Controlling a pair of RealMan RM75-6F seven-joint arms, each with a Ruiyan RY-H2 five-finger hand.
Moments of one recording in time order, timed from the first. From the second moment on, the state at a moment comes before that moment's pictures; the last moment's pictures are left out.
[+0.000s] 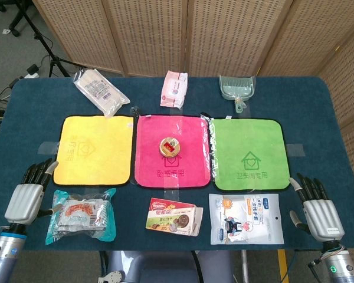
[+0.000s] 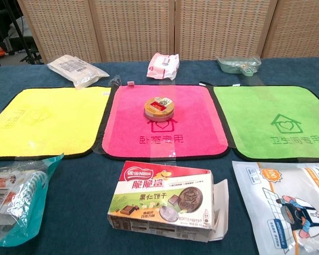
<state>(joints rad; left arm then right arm) -0.18 -1.21 -0.03 -1.74 1.44 1.36 0.18 0.10 -1.14 0.01 -1.66 -1.53 1.40 -0.14</state>
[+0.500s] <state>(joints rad) -0.18 -1.20 -0.02 -1.75 1.45 1.36 0.16 0.11 -1.15 0.00 -1.66 -1.54 1.39 -0.14</state>
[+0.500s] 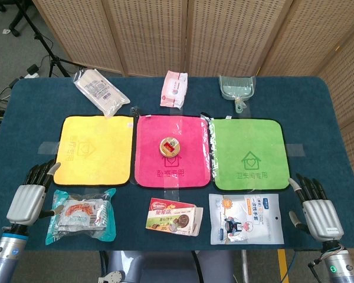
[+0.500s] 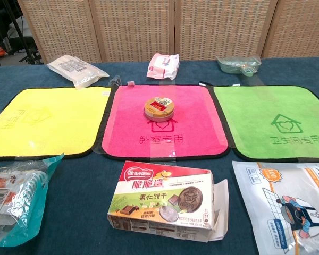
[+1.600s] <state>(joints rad) -0.18 -1.18 -0.03 -1.76 1.42 1.36 0.17 0.17 -1.19 0.04 -1.63 -1.51 1.32 -0.22</state>
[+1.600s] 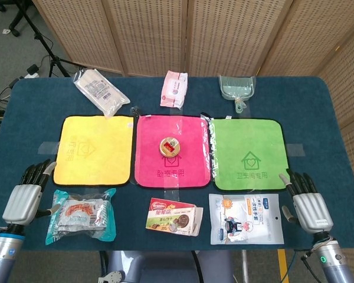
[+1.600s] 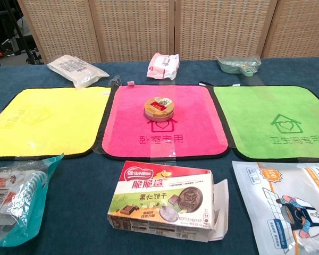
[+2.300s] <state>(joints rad) -0.22 -1.20 -0.05 -1.71 1.35 1.28 0.13 0.60 -1.26 0.25 -1.68 -1.35 0.96 -0.79</state>
